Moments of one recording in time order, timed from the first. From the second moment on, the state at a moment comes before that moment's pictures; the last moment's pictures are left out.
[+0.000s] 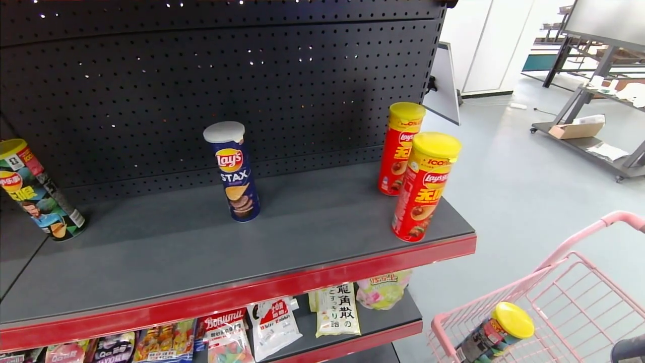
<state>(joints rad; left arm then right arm) -0.01 0.01 0.00 0.00 0.00 0.01 0.16 0.32 -0.50 0.27 -0.07 -0.17</state>
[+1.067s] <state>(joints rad) -0.06 1.28 -0.57 -0.47 -0.49 0.16 0.17 0.58 -0.49 0.02 -0.06 -0.01</state>
